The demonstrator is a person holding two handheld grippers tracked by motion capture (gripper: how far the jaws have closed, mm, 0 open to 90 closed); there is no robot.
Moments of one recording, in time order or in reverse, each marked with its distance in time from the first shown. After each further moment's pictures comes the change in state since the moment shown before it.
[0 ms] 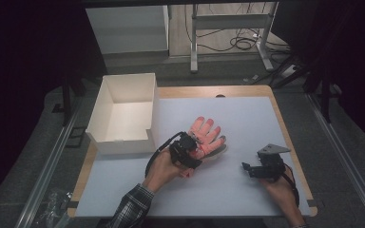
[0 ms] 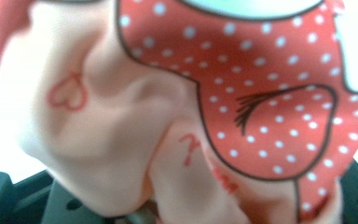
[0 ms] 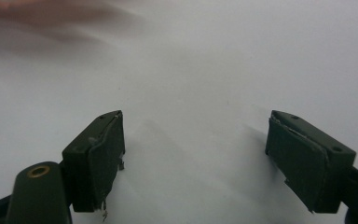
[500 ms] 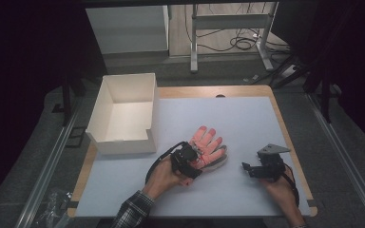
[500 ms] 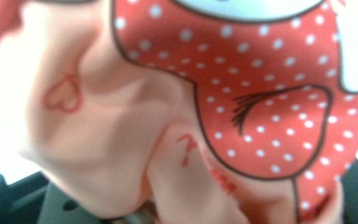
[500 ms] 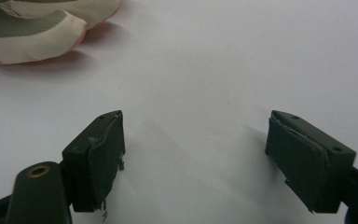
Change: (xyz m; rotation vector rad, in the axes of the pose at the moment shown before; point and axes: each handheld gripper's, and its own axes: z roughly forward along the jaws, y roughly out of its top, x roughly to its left) left arm -0.015 -0.022 0.021 0.013 -0.035 0.061; right arm 0.000 0.000 0.000 0.002 0.001 0.003
